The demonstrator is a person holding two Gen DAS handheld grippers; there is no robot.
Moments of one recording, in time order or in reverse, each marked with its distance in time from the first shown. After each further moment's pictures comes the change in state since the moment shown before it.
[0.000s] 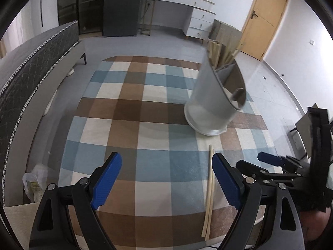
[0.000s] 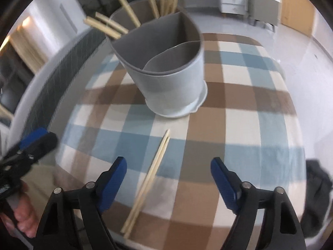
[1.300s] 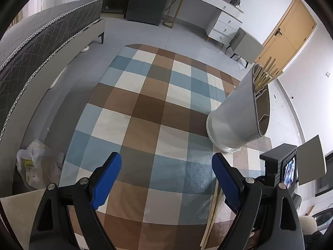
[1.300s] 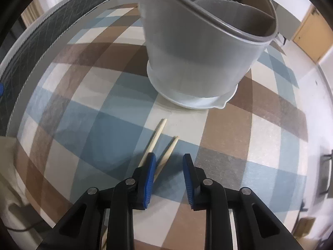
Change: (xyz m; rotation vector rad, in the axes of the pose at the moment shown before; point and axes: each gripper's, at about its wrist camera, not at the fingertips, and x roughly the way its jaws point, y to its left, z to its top) left arm 0.013 0.047 0.023 -0.193 0.051 -0.008; right arm 0.076 0.041 0.007 -0.160 0.147 -0.165
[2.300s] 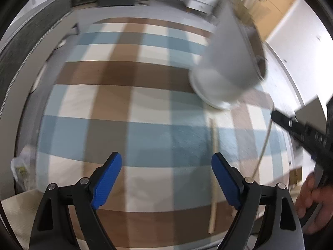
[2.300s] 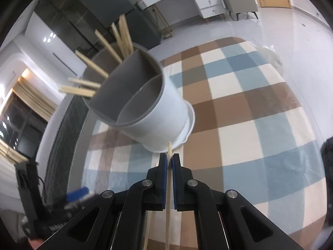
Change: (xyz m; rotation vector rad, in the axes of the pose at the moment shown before) left arm 0.040 -0.035 -0.041 0.192 0.178 -0.036; right arm -0.071 -0.102 -0.025 0.467 -0.326 0.344
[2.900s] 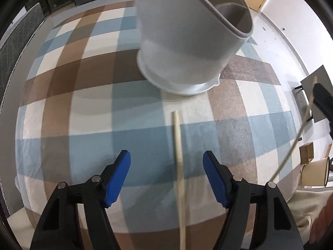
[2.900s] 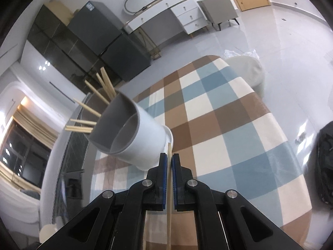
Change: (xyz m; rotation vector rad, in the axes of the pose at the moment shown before) left arm 0.061 -0.072 0.018 0.129 0.141 0.081; right arm -0.051 -0.043 0.009 0.130 -0.129 0.013
